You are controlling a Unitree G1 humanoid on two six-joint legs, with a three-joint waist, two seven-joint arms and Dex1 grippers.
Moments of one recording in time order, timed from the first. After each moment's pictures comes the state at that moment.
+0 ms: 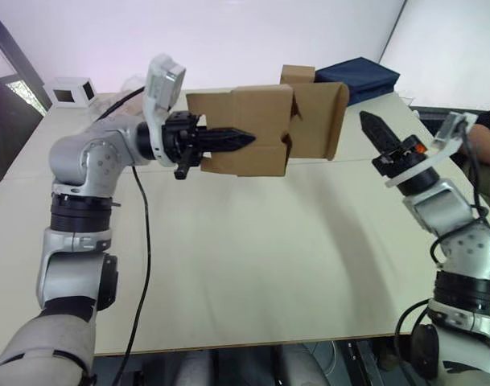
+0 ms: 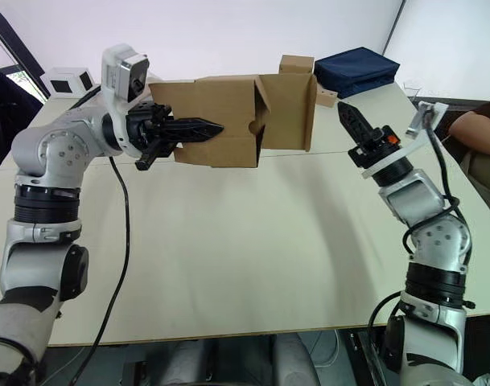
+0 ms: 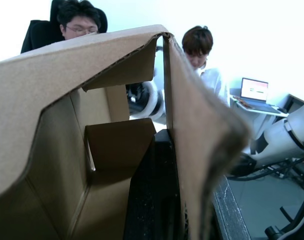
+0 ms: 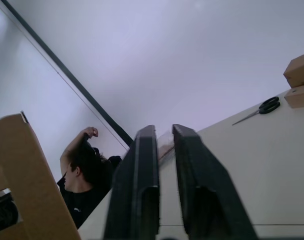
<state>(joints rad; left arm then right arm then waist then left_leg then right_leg) -1.03 0.53 0.05 0.17 -0.73 0.85 -1.34 -0.55 -0.48 -0.38 -0.03 1.24 0.63 0.36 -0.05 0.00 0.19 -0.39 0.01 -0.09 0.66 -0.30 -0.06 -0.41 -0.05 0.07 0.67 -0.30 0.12</state>
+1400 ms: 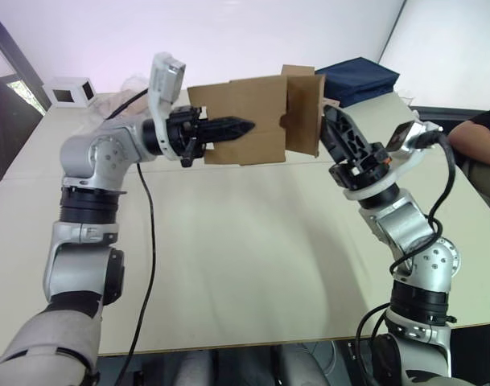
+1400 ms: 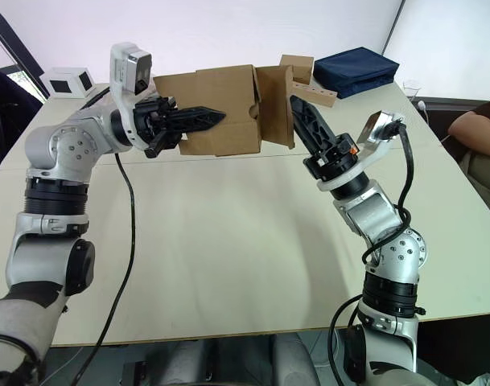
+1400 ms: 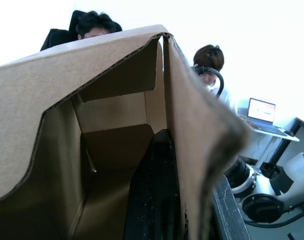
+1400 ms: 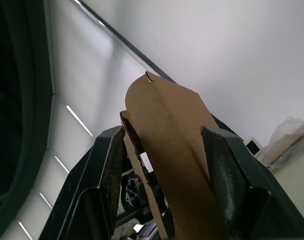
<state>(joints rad) -1.07 0.50 0.06 0.31 -0.73 0.82 -1.30 -0.50 -0.26 -0.34 -0.22 1.51 0.71 0.34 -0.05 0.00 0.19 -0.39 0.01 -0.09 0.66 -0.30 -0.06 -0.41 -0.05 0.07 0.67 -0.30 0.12</state>
